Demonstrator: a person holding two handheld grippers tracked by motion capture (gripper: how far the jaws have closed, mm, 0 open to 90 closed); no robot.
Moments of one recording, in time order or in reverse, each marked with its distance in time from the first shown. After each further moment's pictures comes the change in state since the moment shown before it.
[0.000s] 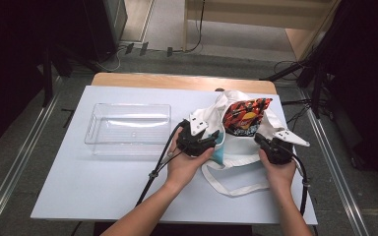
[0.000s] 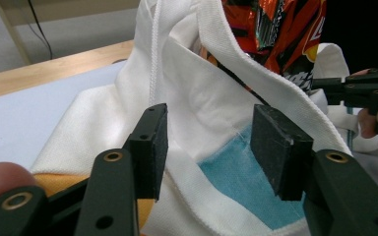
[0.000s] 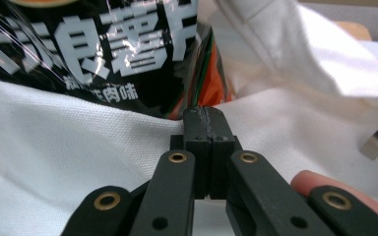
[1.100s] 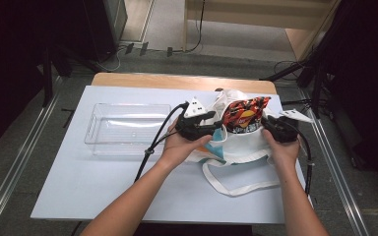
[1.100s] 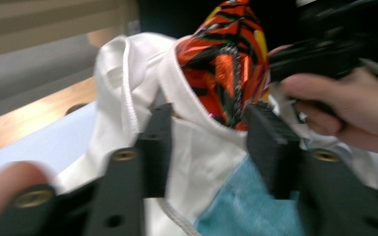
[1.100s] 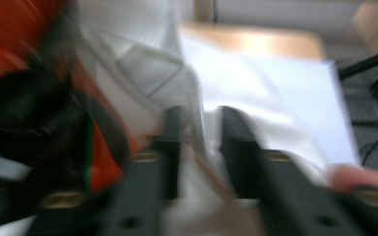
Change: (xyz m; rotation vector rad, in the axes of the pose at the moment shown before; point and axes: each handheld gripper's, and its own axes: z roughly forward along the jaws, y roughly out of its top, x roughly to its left) left arm 0.030 0.032 0.006 -0.048 -0.208 0.109; right arm -0.039 0.044 0.027 -0.017 -0.110 0.056
